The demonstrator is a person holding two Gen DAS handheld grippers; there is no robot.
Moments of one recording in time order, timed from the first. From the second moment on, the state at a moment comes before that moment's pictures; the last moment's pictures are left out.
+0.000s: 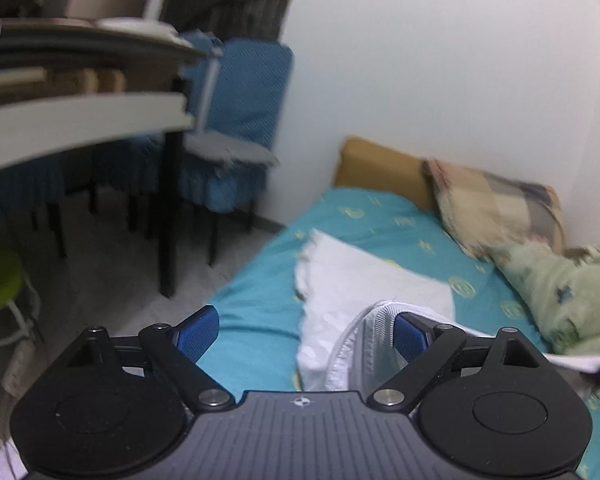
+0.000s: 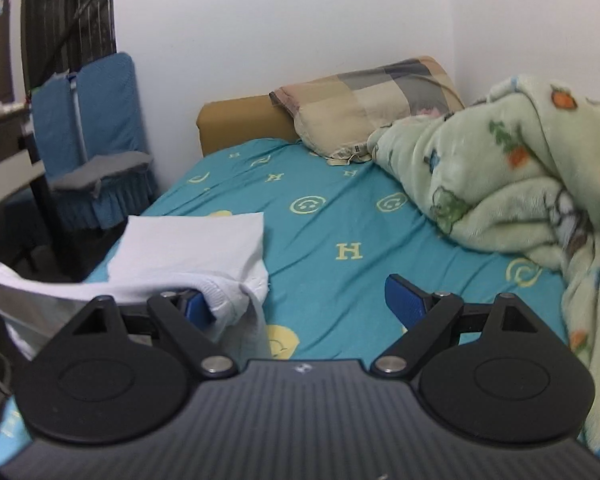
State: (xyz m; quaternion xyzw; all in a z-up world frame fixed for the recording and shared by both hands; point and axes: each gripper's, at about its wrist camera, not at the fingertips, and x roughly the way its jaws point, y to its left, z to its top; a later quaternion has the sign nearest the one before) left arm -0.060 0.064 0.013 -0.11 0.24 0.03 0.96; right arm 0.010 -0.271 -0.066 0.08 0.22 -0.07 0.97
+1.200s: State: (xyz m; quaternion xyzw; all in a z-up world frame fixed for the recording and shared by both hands) left arm -0.090 0.102 0.035 -0.15 0.24 0.08 0.96; right arm -0.007 -0.243 -0.086 -0.02 0.23 -0.09 0.97
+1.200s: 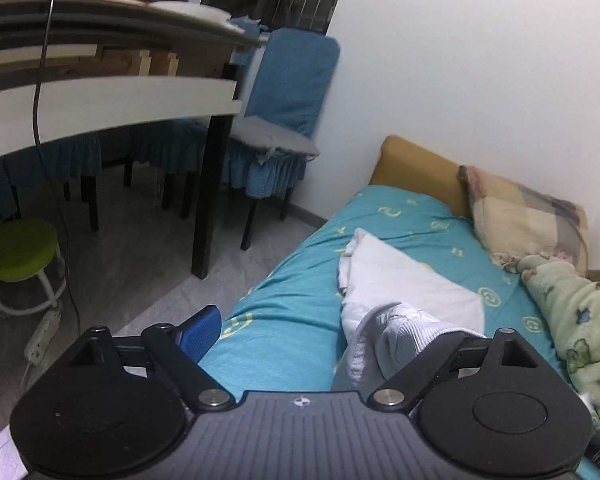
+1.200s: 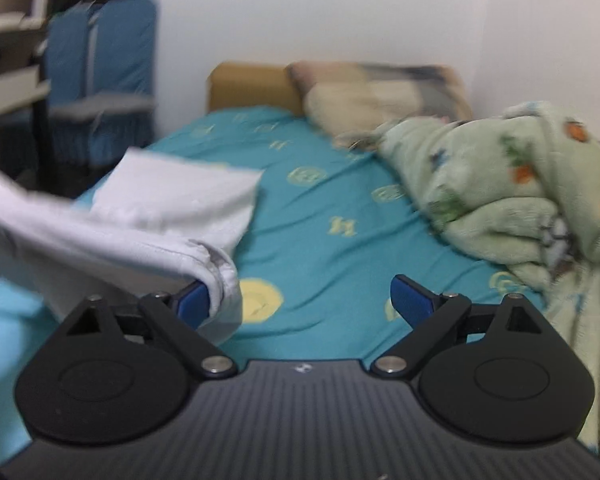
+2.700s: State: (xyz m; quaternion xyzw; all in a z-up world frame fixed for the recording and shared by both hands) left arm 0.264 -0.011 0.160 -0.05 0.13 0.01 0.99; right arm 0.216 -0.353 0.143 0.03 0.14 -0.12 0.98
